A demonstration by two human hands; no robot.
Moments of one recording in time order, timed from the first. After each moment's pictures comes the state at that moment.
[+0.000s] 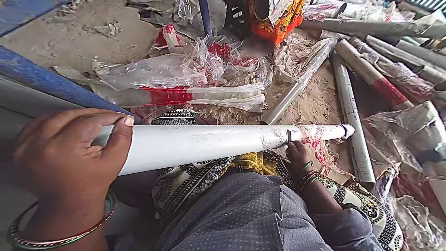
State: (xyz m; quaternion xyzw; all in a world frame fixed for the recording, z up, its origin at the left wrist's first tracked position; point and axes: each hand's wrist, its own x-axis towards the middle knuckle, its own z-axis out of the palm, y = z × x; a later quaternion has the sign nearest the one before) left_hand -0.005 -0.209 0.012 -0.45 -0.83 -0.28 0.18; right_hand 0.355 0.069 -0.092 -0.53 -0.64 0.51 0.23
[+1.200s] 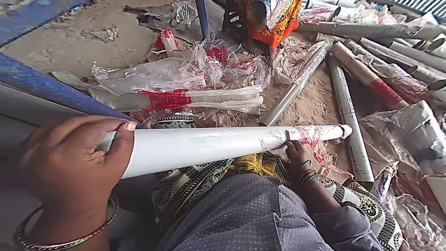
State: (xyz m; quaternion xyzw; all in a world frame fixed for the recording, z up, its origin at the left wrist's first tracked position) left_hand -0.003 -0.210 0.007 -0.45 -0.82 -0.30 0.19; right_hand 0.353 0.073 -0.089 -0.54 -0.67 0.47 0.20
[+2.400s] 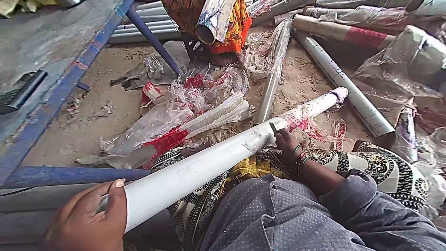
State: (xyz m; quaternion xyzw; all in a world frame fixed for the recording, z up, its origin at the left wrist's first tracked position) left_hand 0.024 -0.190 0.042 -0.46 -0.83 -0.24 0.21; right_hand 0.359 0.073 -0.069 -0.52 -0.70 0.47 0.12
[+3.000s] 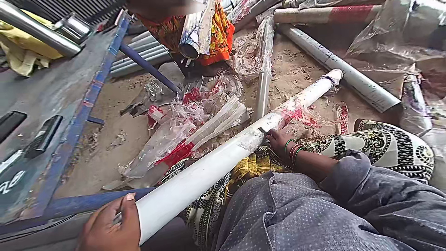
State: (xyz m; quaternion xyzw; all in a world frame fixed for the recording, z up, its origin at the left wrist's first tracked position) left_hand 0.036 -0.179 0.055 -0.46 -0.83 -0.22 0.21; right_hand 0.356 0.069 -0.066 -0.50 -0.72 0.48 0.03
